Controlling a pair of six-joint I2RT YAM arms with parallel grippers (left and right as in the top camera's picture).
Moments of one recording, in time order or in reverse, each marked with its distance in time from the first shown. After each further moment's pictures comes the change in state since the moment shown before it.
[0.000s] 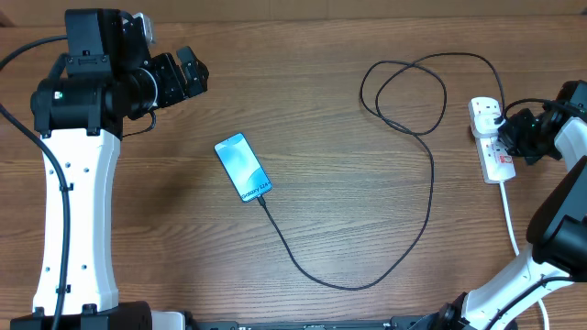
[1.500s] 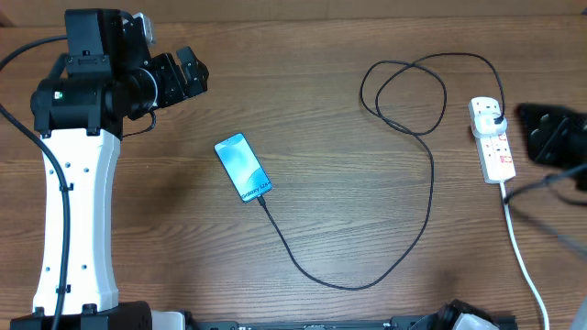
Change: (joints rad) left arm 0.000 0.000 0.000 0.000 0.000 0.000; right arm 0.085 -0.908 0.188 -0.564 -0.340 -0.466
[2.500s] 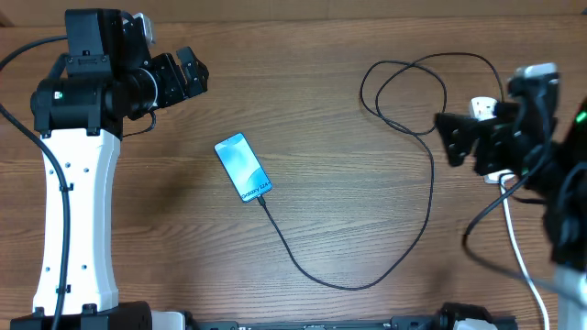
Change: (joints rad) left arm 0.000 0.000 0.000 -0.002 0.000 0.000; right arm 0.320 -0.114 -0.237 0.298 0.166 -0.066
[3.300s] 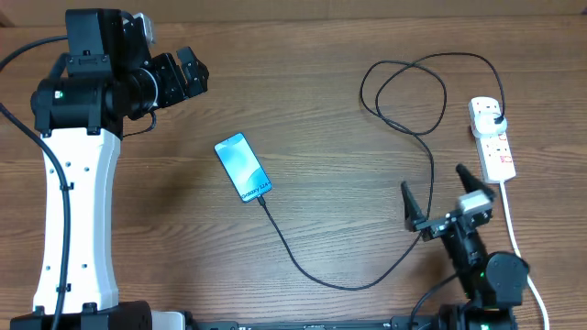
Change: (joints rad) left arm 0.000 0.002 0.000 -0.001 0.000 0.000; right arm 0.087 -0.830 -1.269 1.040 0.103 -0.002
